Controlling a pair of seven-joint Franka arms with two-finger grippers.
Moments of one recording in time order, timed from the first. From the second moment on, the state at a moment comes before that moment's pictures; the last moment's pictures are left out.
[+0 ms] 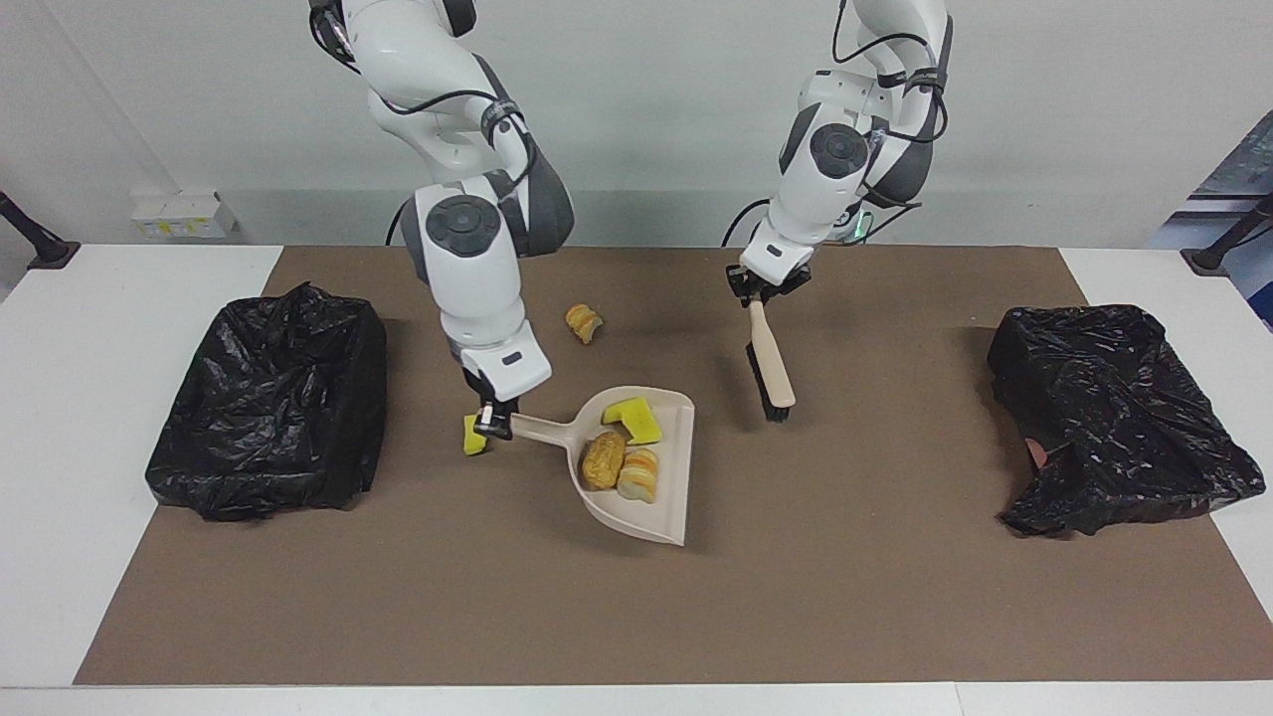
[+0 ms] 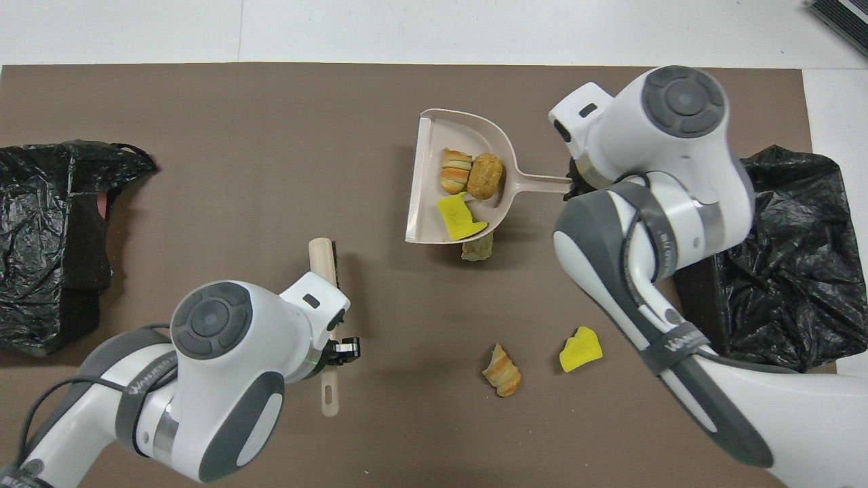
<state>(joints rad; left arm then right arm) -0.54 -0.16 -0.04 -2.32 -0.20 2.04 -0.53 0.05 0.34 0.23 -1.59 -0.14 1.97 -1.10</state>
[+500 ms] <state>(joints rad) -0.62 -0.26 -0.22 -2.53 -0.20 2.19 -0.77 -0.27 0.16 0.23 -1.65 -0.11 1.83 -1.51</state>
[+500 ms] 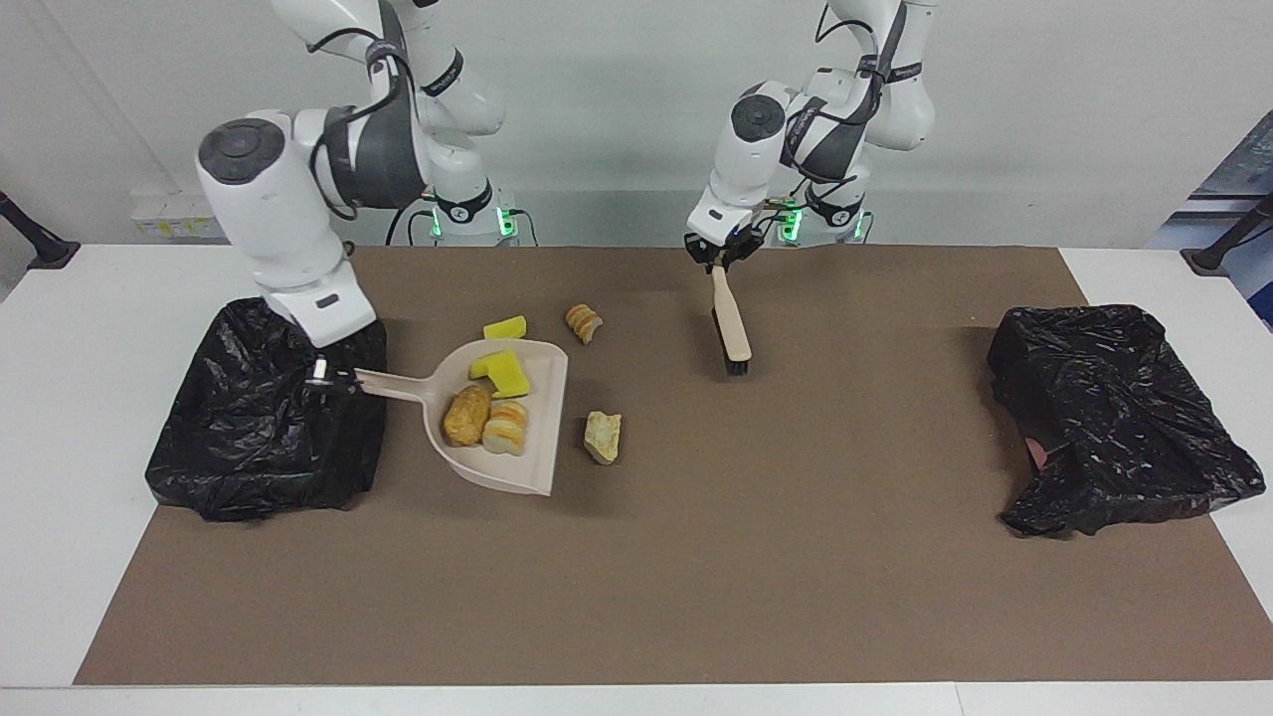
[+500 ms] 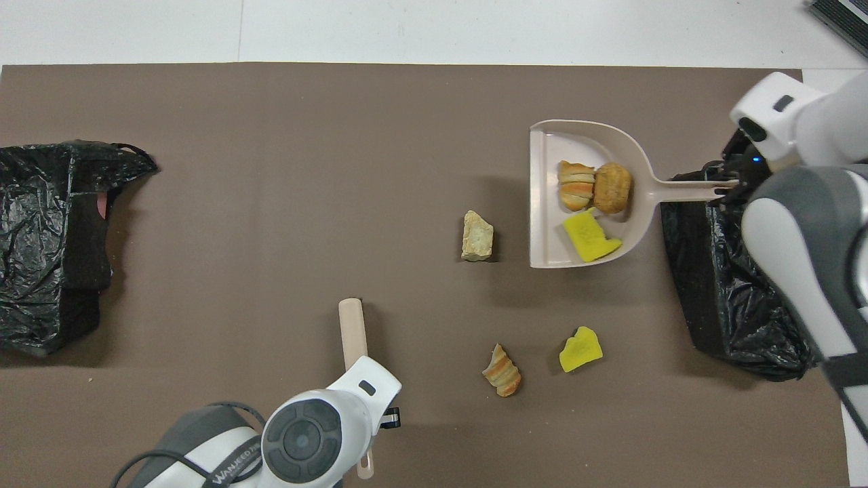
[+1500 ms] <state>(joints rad) -0.32 -0.27 -0.25 -2.35 -0.19 2.08 -0.70 -0.62 0.08 0.21 -1.68 -0.39 1.90 -1.86</state>
